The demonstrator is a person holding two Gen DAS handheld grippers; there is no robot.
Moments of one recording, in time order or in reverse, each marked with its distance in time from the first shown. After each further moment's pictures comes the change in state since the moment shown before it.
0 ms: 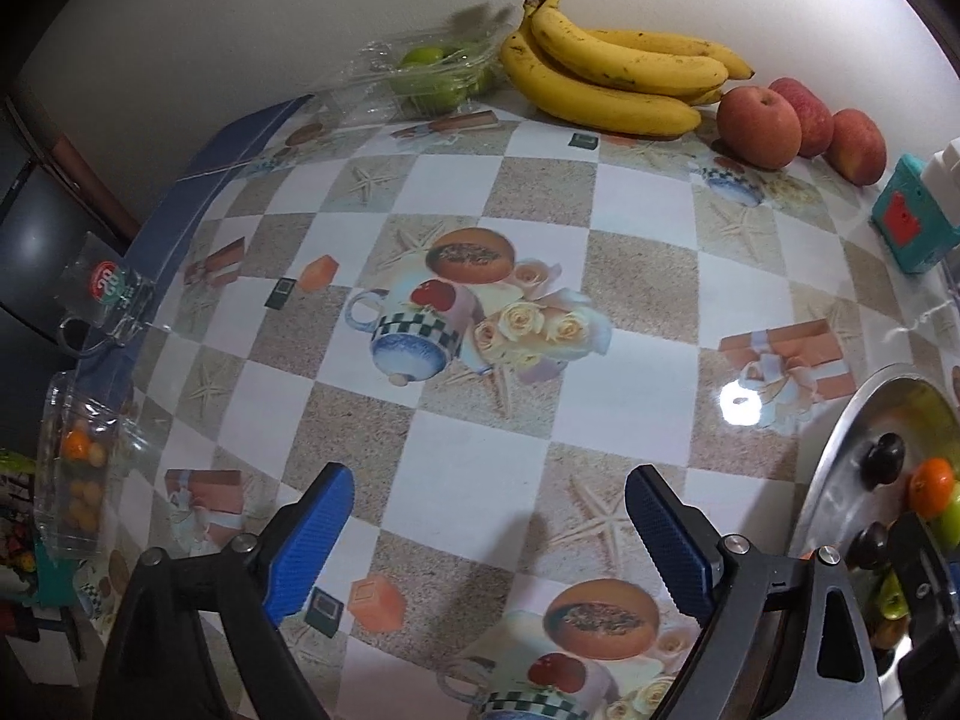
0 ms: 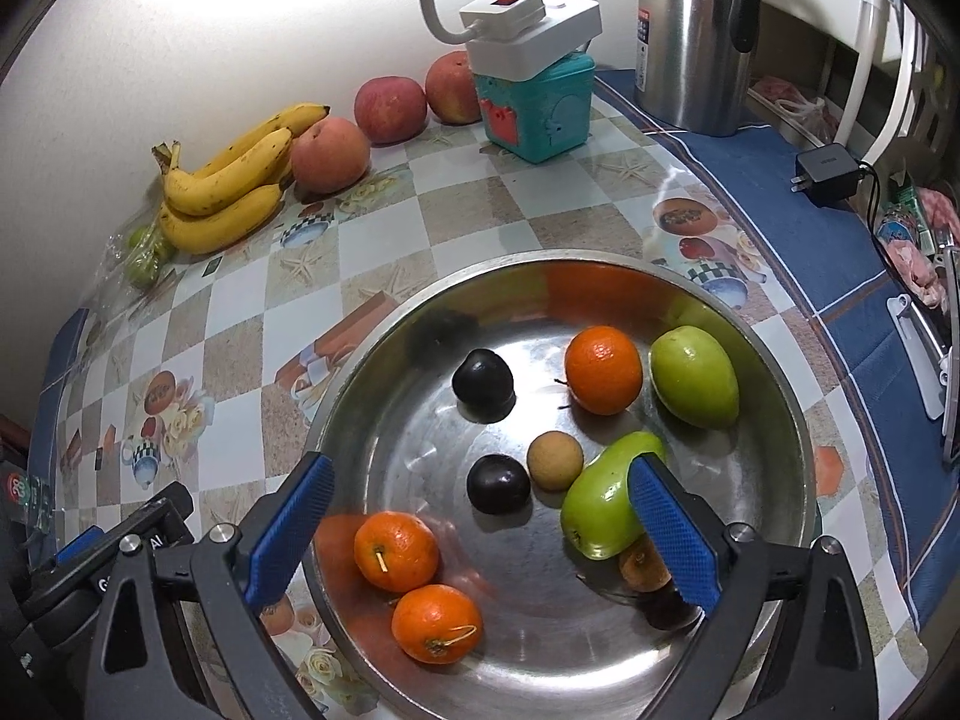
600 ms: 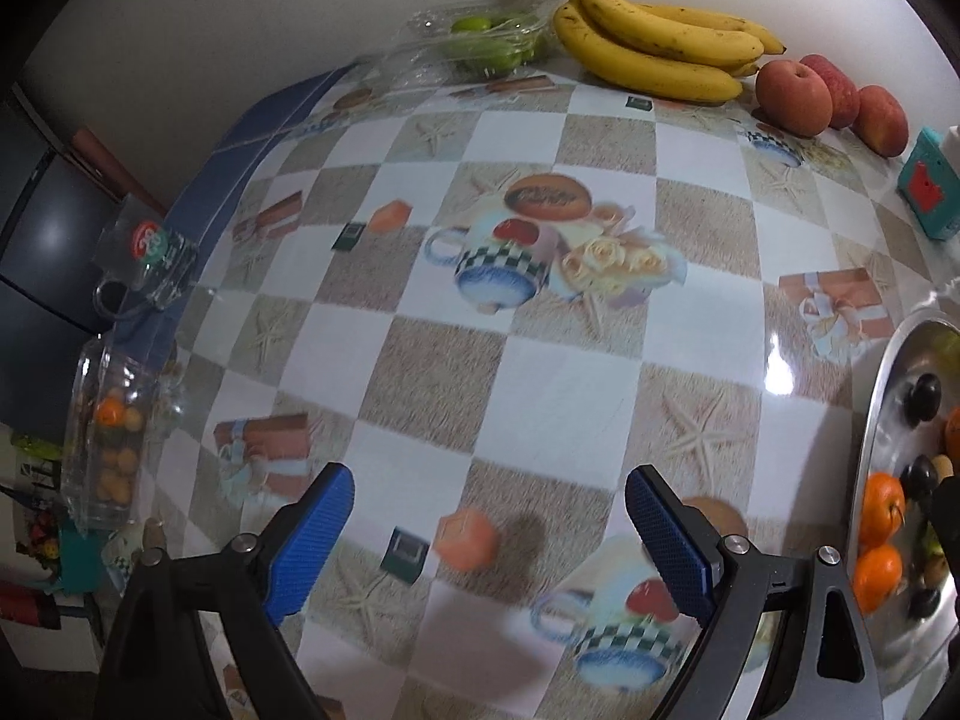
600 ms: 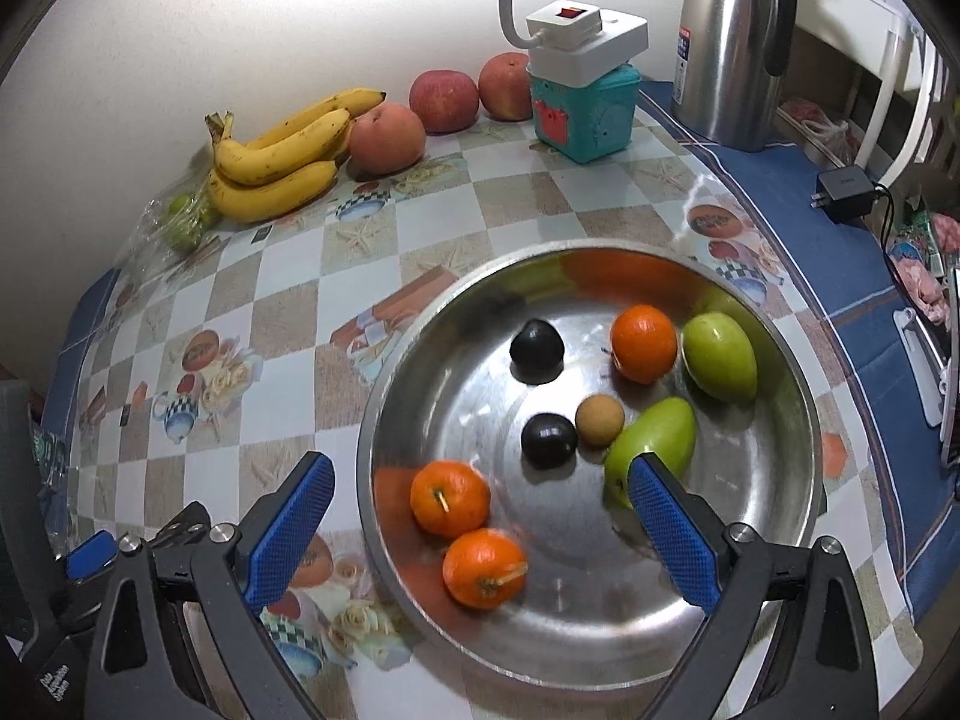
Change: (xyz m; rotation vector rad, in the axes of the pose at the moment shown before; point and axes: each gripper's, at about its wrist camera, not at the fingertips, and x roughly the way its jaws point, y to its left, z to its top) left arm -0.005 0.036 -0.031 -0.002 0.052 0.048; right arm -0.021 0.021 -0.022 -0.064 0.013 0.024
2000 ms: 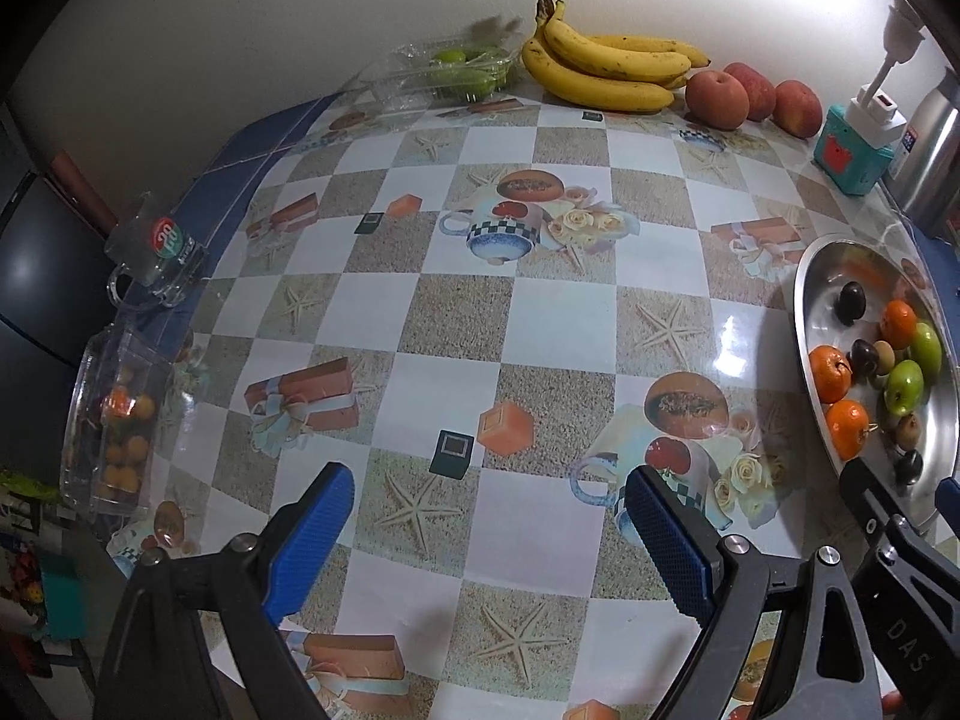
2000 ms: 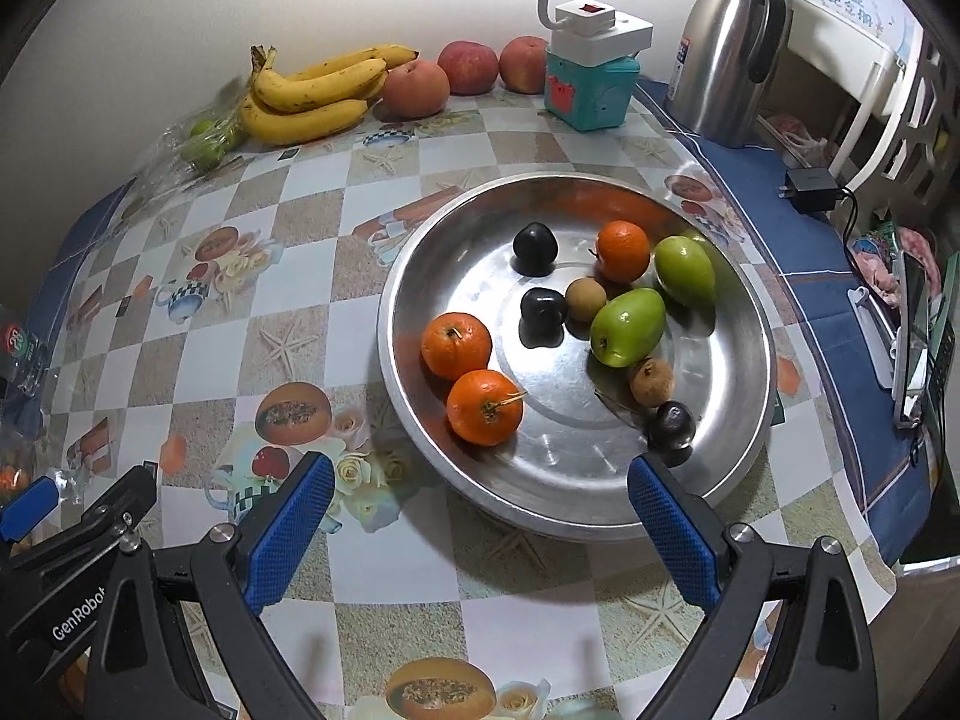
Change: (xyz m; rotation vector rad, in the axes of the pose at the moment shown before) left arm -0.045 0.034 -0.058 0.083 -0.094 -0.102; right arm -0.031 0.020 -0.064 -0.110 0.018 -0.095
